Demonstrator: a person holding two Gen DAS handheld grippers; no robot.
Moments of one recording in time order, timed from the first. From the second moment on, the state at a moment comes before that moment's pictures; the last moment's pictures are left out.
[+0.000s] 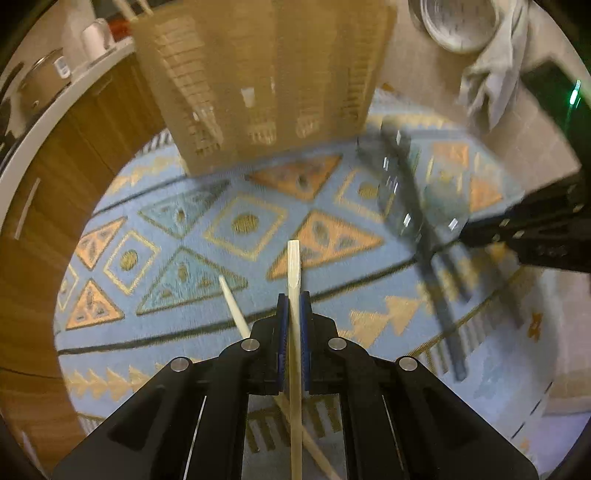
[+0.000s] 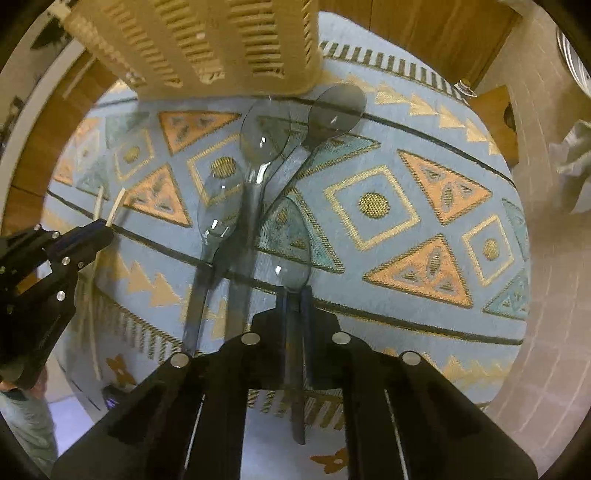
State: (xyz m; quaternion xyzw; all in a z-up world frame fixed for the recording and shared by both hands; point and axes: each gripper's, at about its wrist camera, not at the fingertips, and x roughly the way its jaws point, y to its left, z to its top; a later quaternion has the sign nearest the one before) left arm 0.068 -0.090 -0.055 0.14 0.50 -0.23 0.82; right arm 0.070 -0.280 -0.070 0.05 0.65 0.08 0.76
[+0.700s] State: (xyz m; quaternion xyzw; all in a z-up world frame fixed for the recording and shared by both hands) left arm 0.049 -0.051 0.143 -0.07 0.14 -0.26 0.95; right arm 0.043 -0.277 0.116 0.12 0.31 0.23 0.92
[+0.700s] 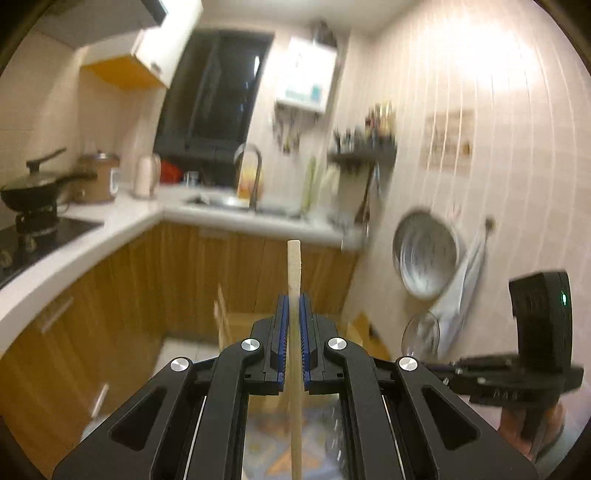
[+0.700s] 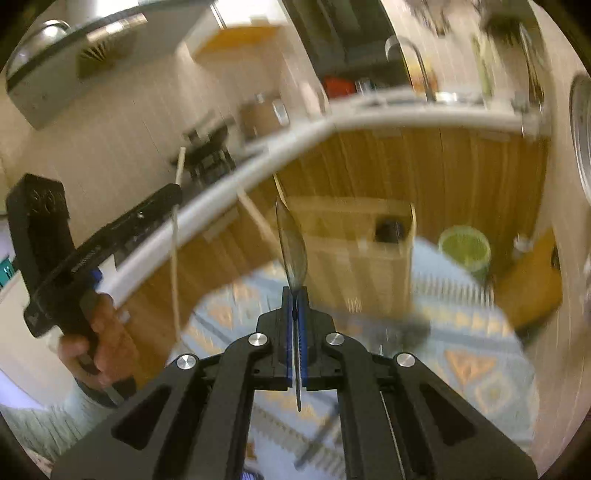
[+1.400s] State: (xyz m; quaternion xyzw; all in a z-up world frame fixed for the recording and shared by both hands) left arm 0.141 -0.121 0.122 -0.13 0.01 -0.16 0.98; right arm 0.136 -0.290 0.112 0.06 0.20 0.08 0.98
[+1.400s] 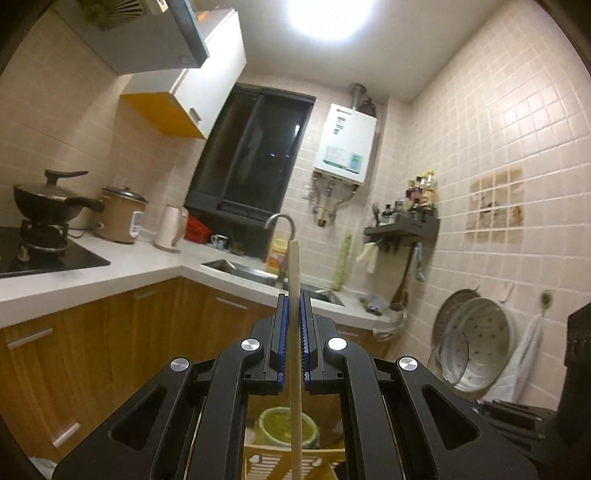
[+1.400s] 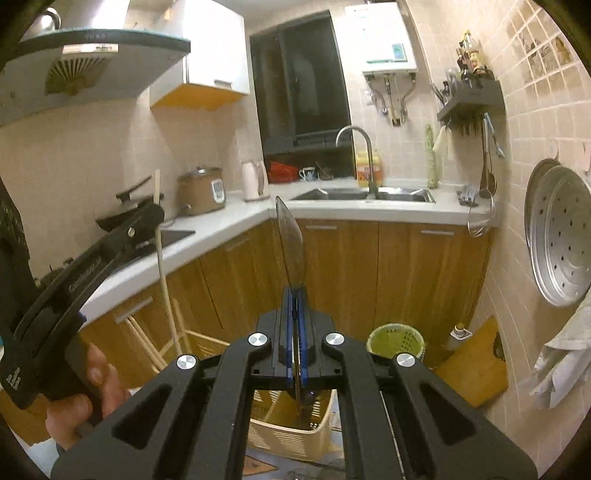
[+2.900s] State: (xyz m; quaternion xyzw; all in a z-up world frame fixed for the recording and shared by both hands) left arm 0.076 -0.028 -0.030 -0.05 0.52 -0.24 0.82; right arm 0.083 -0.266 -0.053 0.19 0.62 0.15 0.75
